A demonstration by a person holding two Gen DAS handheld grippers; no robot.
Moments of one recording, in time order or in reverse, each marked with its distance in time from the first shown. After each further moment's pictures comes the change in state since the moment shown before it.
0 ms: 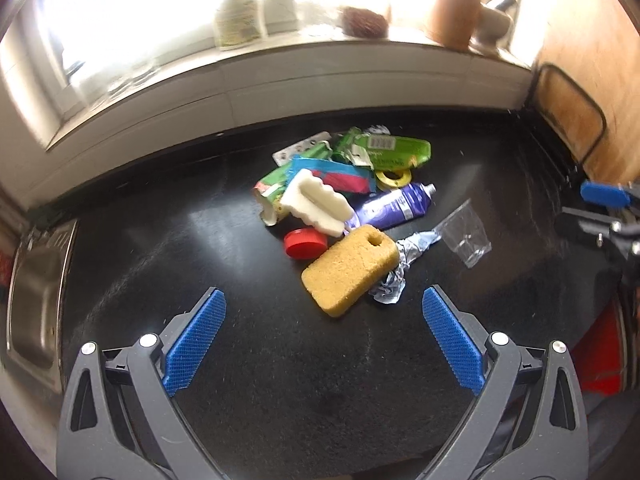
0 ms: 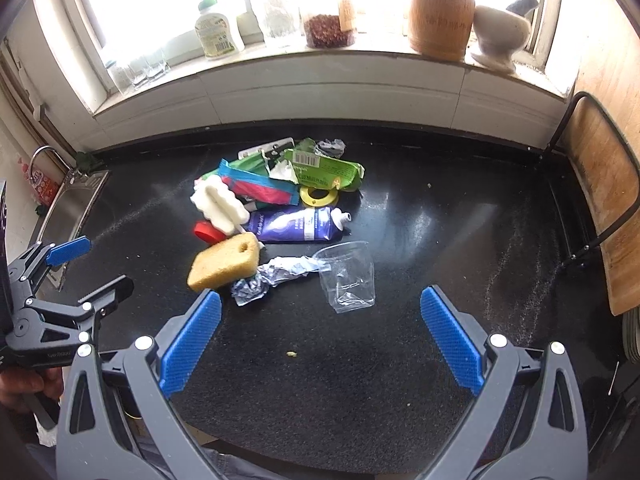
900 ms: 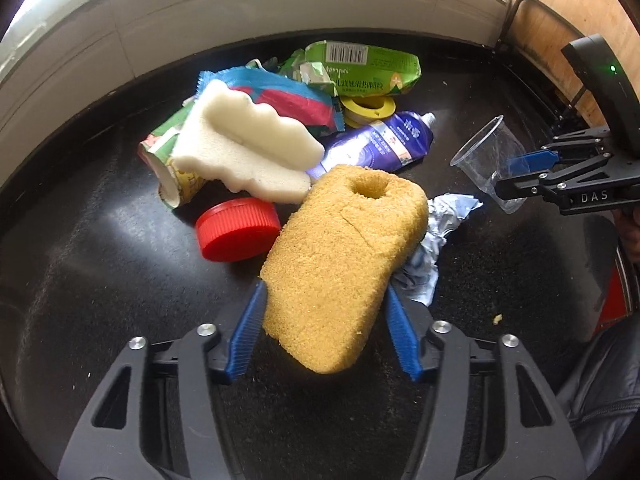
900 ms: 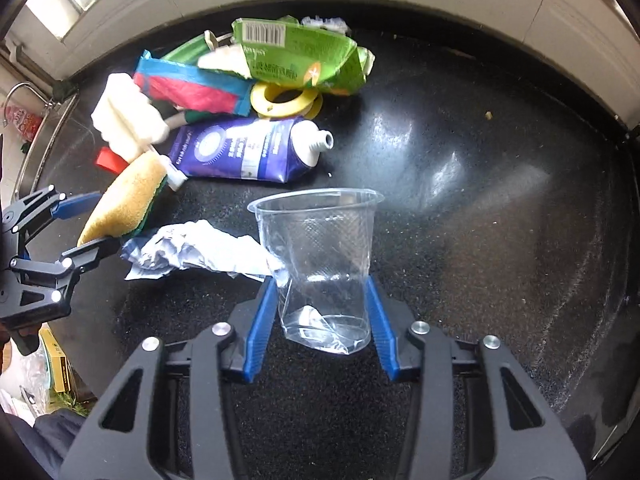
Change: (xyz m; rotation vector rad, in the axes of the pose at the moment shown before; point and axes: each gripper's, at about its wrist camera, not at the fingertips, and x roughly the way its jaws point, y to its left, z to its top) left arm 0.132 -0.001 -0.016 0.106 0.092 -0.196; right arm 0.166 -0.040 -0.002 -0.119 0.268 0.052
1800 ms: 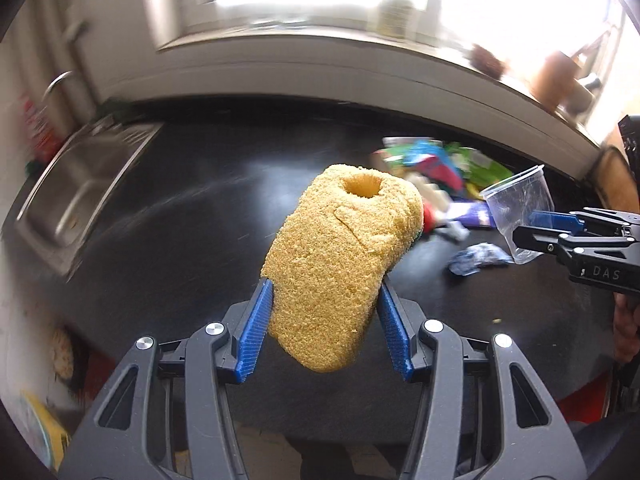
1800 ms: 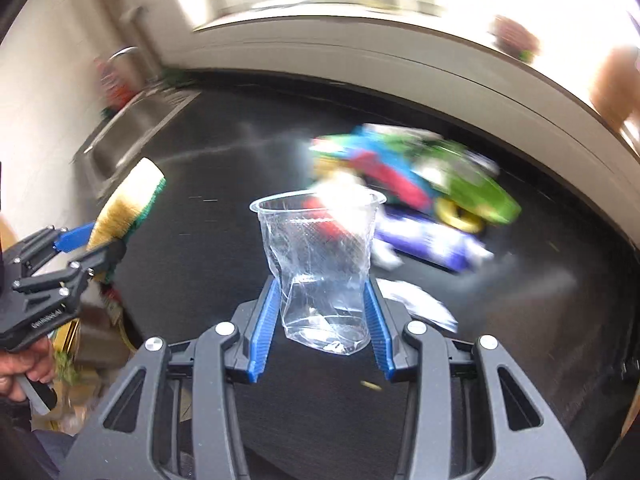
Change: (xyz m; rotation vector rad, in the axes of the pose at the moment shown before) left arm -0.193 0.044 -0.110 -0.527 -0.154 0.337; right arm -0.103 0.173 -0.010 -0.296 -0.177 0.151
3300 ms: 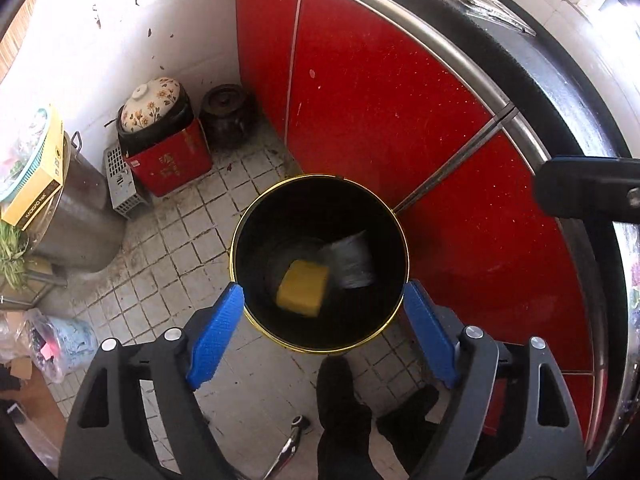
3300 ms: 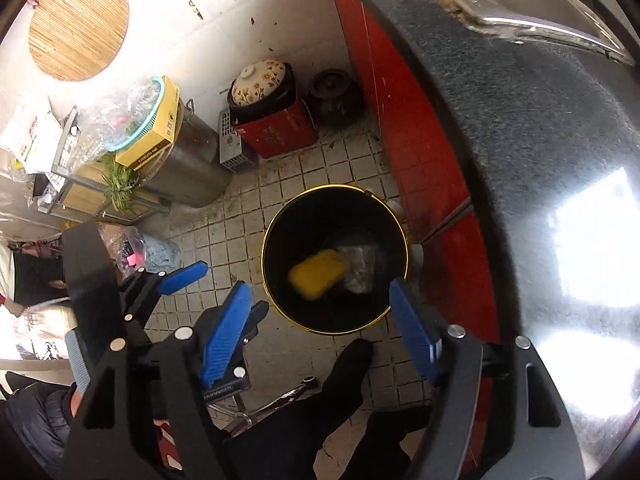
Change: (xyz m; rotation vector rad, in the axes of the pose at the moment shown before) left arm 0.046 0.348 -0.298 -0.737 0.174 0.251; right arm 0.237 0.502 -0.050 -0.642 0.413 0.359
